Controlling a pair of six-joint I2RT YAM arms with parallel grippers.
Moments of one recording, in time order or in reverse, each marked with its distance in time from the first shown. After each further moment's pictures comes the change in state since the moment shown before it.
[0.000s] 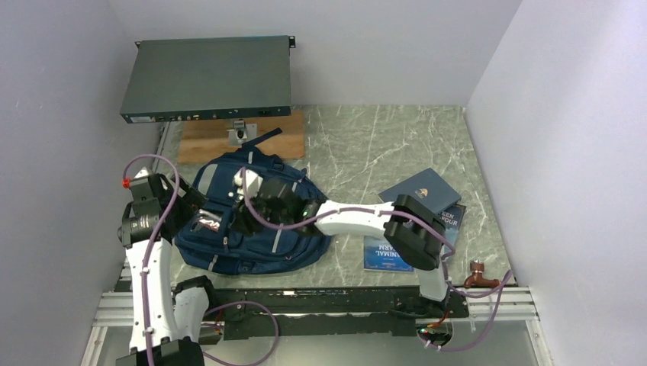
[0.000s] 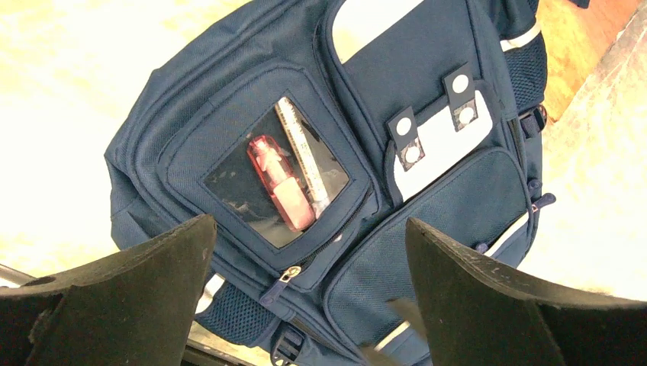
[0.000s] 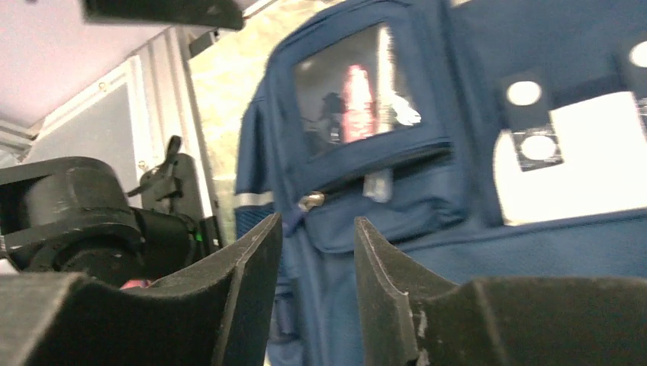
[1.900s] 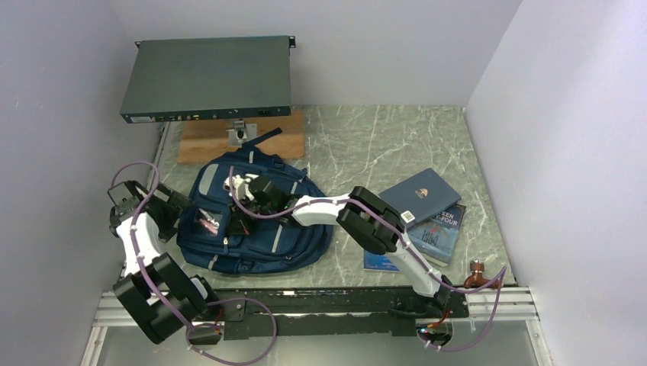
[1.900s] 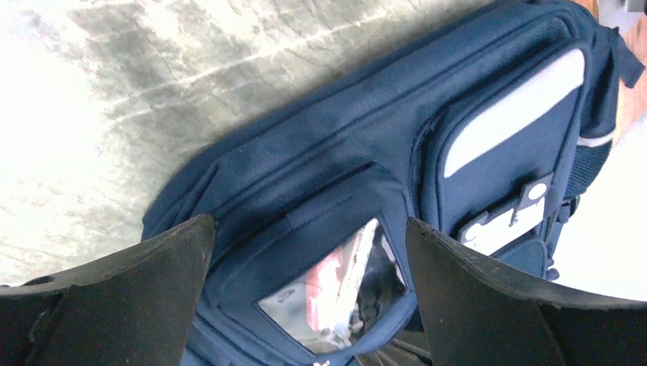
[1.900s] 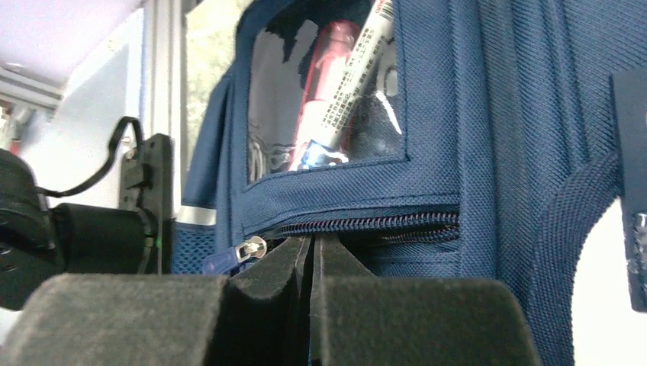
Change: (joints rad) left arm 0.343 0.384 -0.126 0.319 0.262 0.109; right arm -0.045 0.396 0.240 0.132 -0.301 0.092
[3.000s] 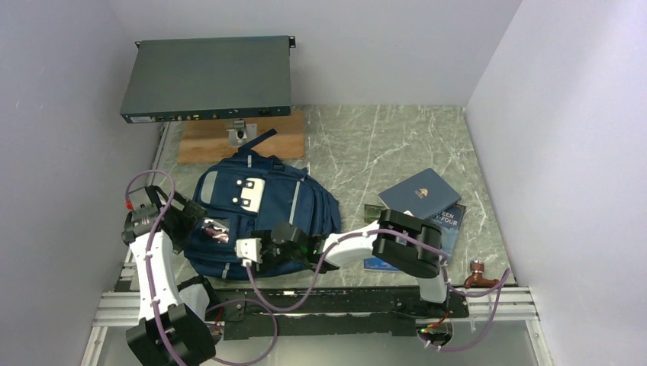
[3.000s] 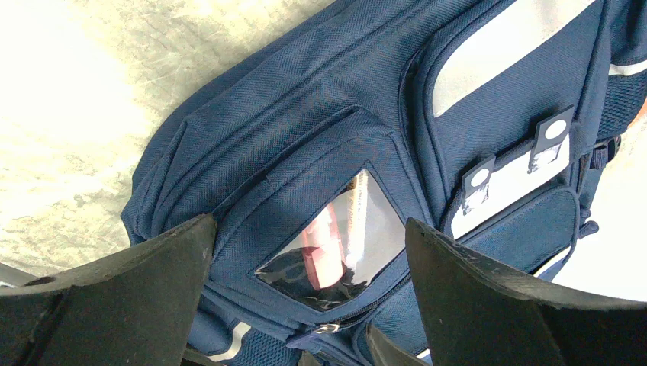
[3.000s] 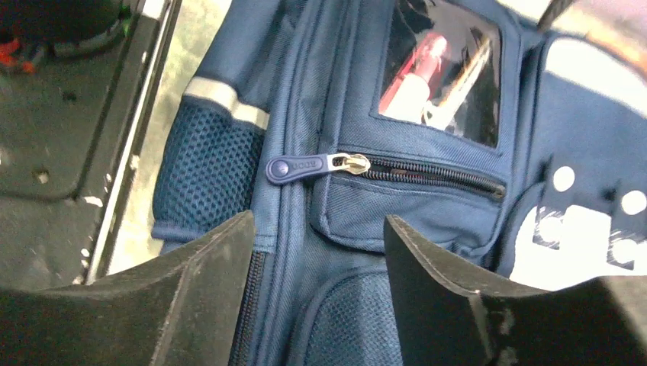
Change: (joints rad) left arm -0.175 -0.279 -0.032 -0.261 -0.141 -0.120; right arm 0.220 -0.384 -0.573 0.218 0.368 -0.801
